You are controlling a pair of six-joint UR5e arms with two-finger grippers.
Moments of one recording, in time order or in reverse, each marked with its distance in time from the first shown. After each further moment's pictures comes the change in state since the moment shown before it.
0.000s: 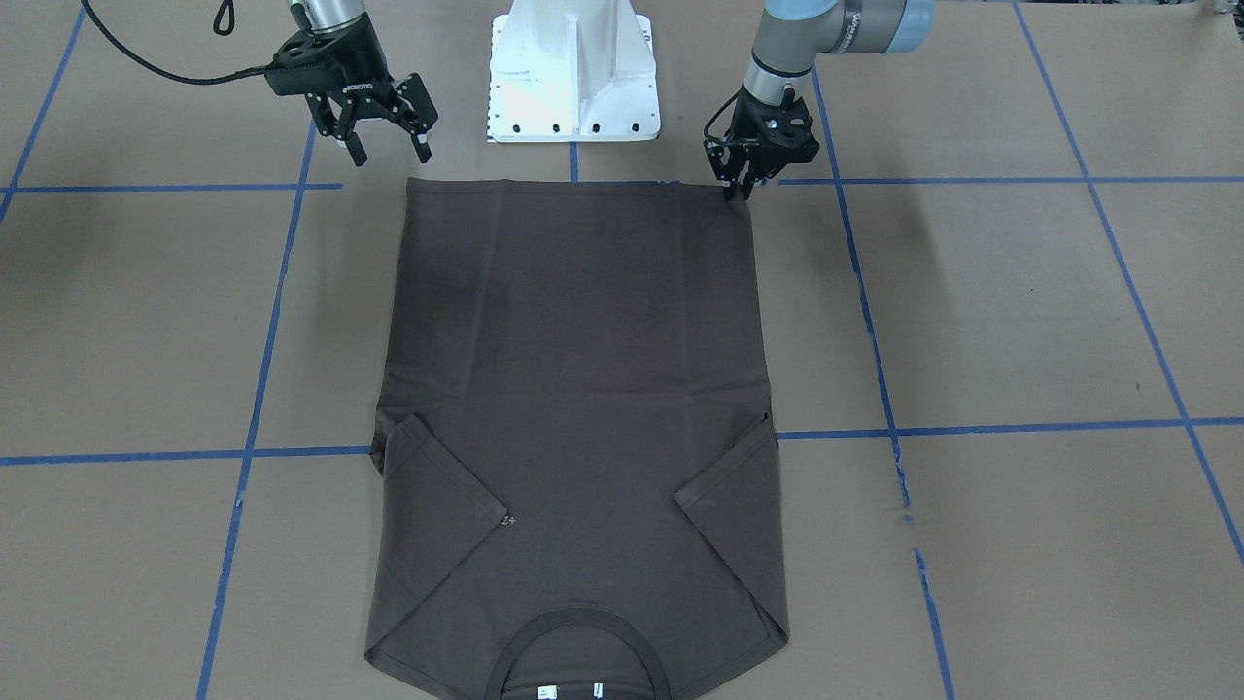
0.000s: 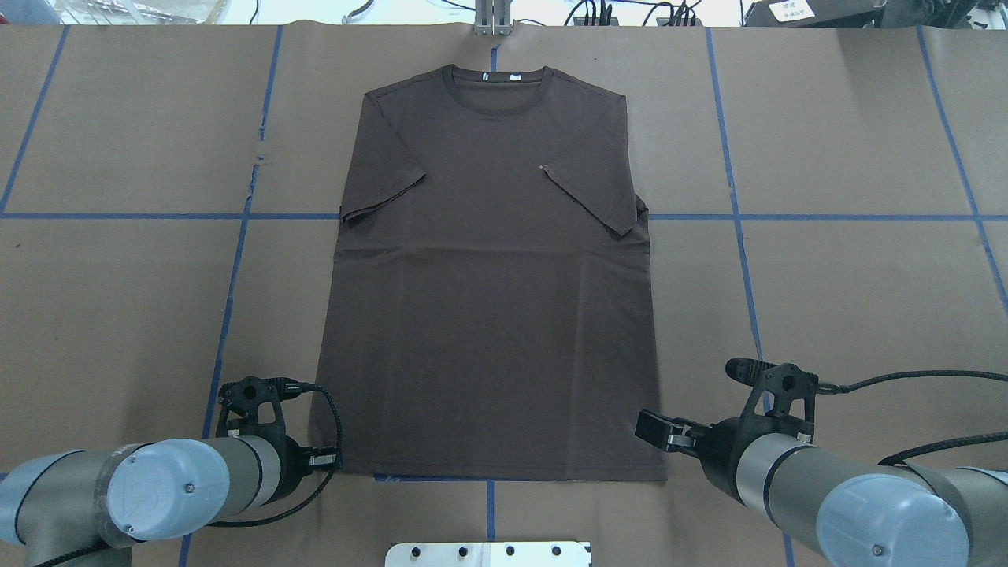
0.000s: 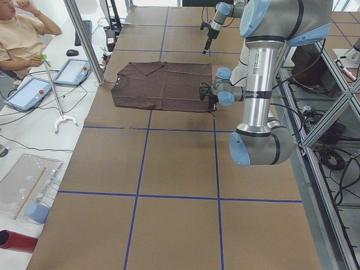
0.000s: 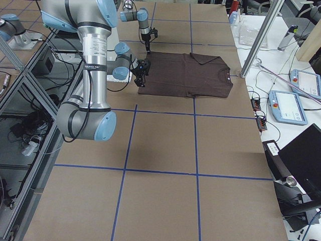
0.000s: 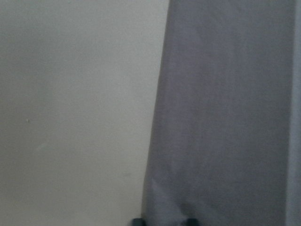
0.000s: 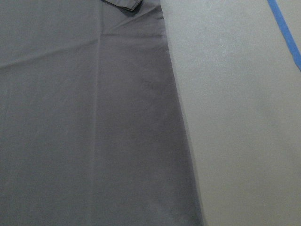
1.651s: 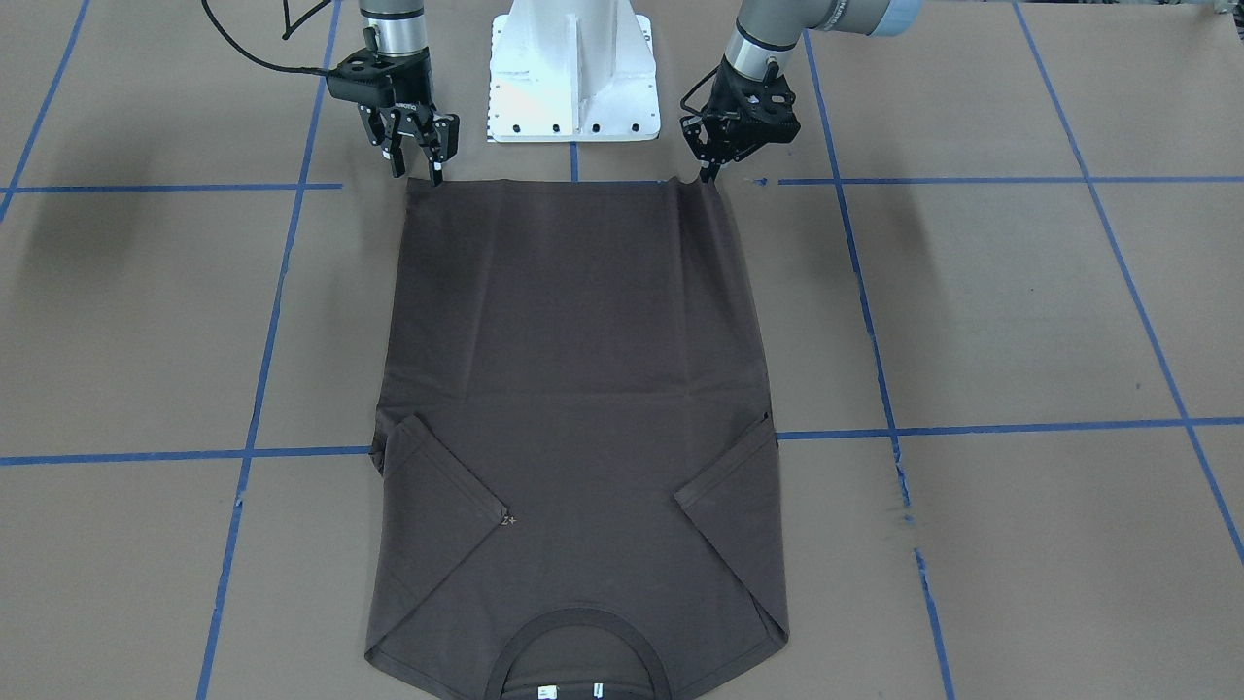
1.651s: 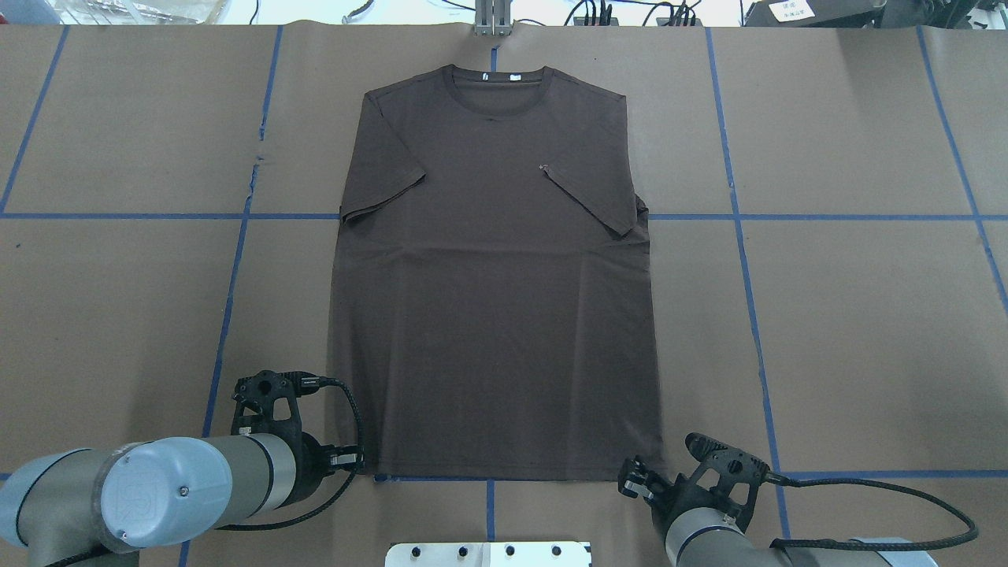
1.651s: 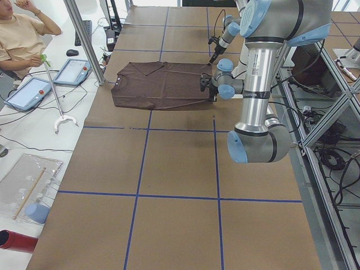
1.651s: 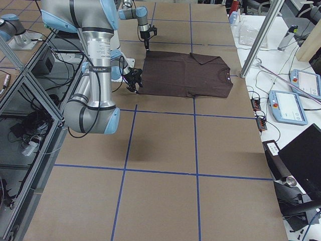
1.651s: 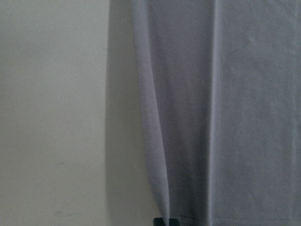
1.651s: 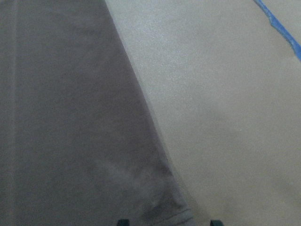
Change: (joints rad) left arm 0.000 -0.045 -0.053 0.003 -0.004 0.000; right arm -0.174 0.148 -0.172 -0.264 -0.187 0.361
